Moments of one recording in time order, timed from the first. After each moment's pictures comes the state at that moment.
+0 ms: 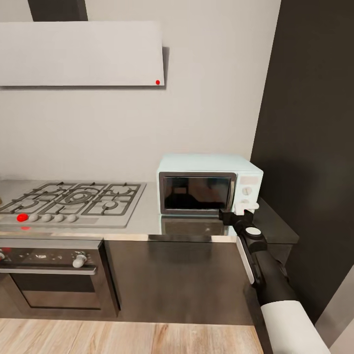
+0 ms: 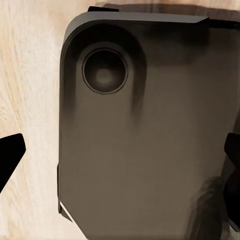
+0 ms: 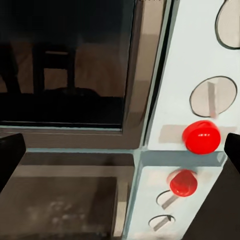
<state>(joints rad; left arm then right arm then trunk) 0.00 -0.01 0.01 -0.05 0.09 -0.01 0.00 -0.63 0.07 0.00 -1.26 0.12 0.48 -0.09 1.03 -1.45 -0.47</state>
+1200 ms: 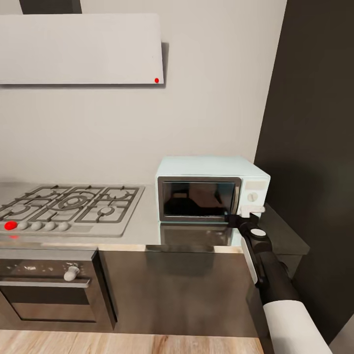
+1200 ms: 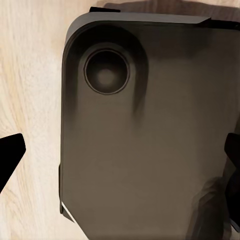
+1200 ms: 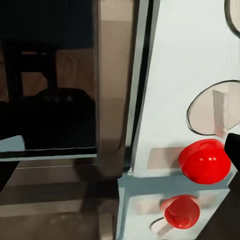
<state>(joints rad) 0.00 -0.01 0.01 -0.05 0.09 -0.01 0.00 -0.63 0.06 -0.06 -1.23 0.12 0.48 -0.09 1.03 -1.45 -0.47</state>
